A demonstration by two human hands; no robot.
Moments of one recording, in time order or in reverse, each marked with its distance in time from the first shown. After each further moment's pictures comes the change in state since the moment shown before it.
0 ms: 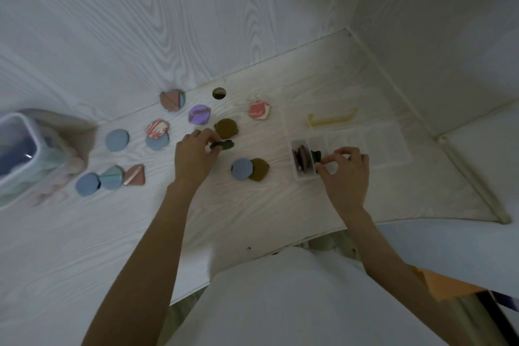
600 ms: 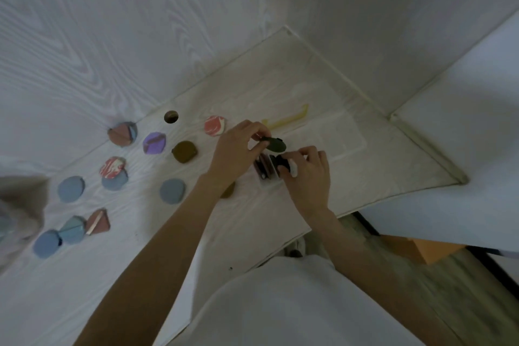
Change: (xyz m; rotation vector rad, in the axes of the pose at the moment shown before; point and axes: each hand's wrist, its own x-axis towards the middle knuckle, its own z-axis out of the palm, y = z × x) left_hand 0.032 0.141 0.043 -0.258 -0.210 0.510; right_hand -0.002 -0.008 -0.006 -0.025 0.064 0.026
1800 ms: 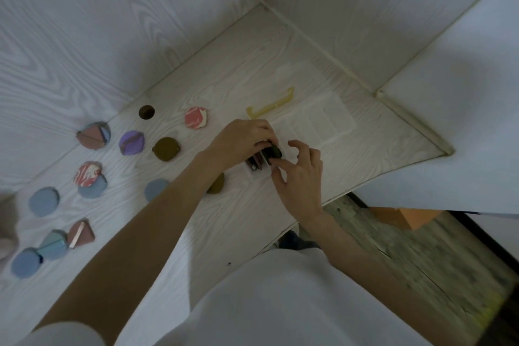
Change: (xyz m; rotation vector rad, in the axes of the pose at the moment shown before) left_hand 0.029 -0.005 0.016 0.123 -0.381 0.451; right_hand -0.025 0.004 0.004 0.029 -0.033 0.041
